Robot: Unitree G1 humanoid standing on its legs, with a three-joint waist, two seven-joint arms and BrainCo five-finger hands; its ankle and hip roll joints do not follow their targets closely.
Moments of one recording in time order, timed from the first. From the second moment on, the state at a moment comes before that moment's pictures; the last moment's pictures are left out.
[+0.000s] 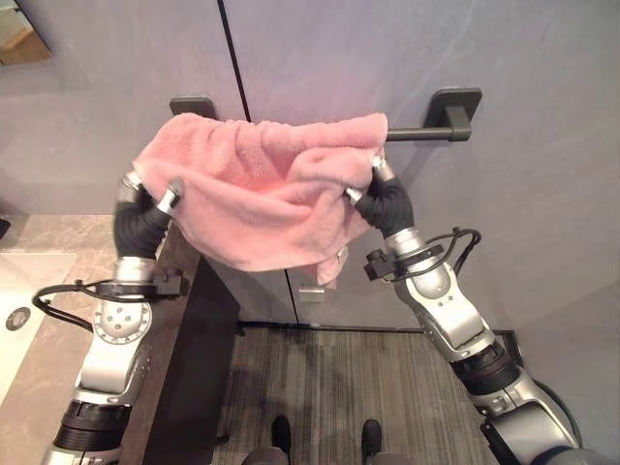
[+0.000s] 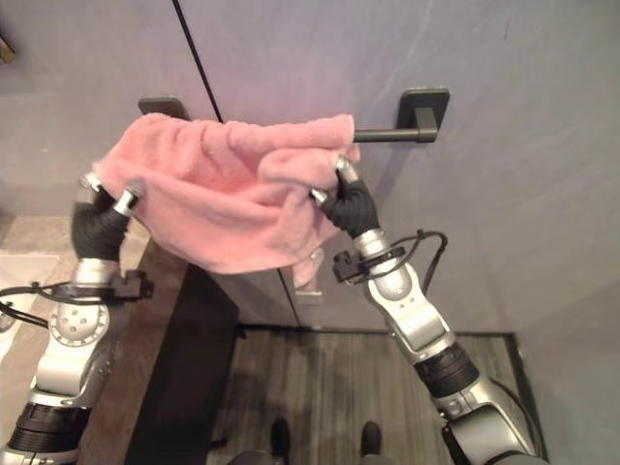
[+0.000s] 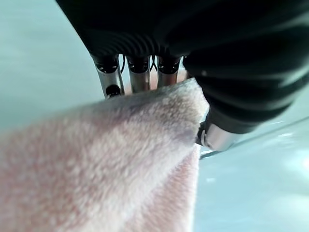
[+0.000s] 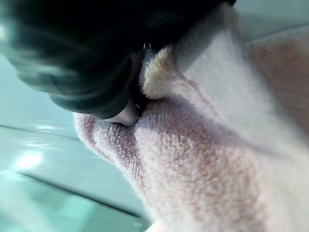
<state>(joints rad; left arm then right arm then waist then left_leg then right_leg) -0.18 0.58 0.04 -0.25 -0.37 -0.26 0.24 -0.53 -0.36 0.37 -0.17 0.28 -0.16 -0.18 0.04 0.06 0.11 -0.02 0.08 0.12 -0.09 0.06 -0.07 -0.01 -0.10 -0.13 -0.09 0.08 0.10</state>
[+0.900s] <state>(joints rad) 0.02 0.46 -0.09 0.08 -0.37 -0.13 0.17 -0.27 -0.37 0.42 0.03 0.26 -0.09 -0.15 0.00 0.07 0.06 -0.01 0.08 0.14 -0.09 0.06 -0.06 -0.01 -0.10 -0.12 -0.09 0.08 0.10</state>
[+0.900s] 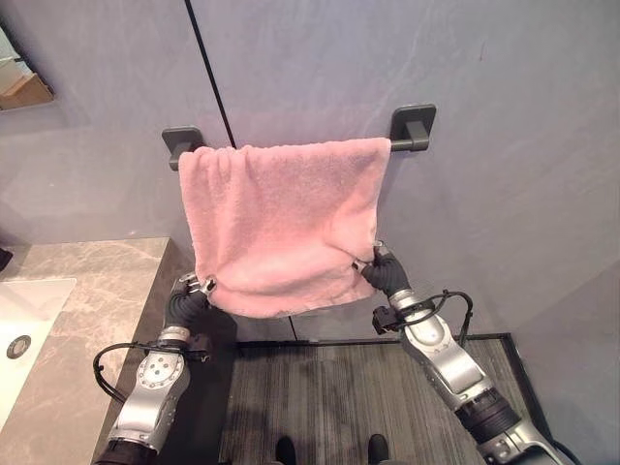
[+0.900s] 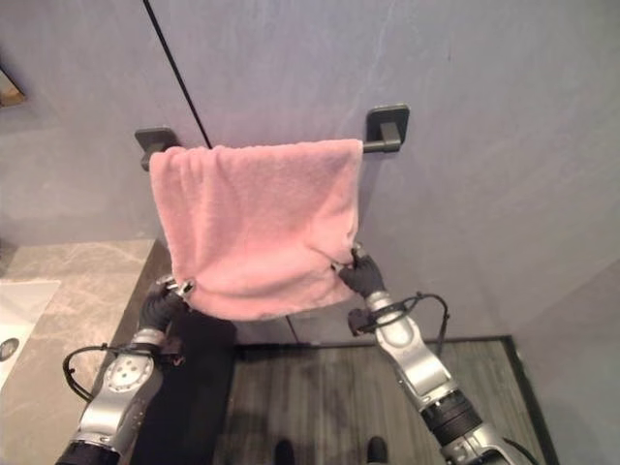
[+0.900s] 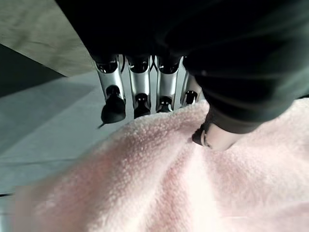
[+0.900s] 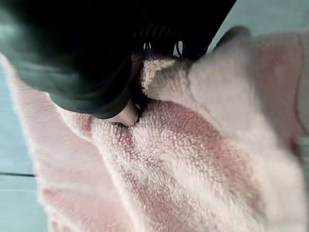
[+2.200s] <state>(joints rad) 0.00 0.47 -0.01 -0.16 -0.38 -0.21 0.21 -0.26 -0.39 0.34 -0.10 0.24 -0.17 -0.18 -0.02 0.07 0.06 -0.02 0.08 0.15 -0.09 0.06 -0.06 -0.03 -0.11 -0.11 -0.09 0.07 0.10</state>
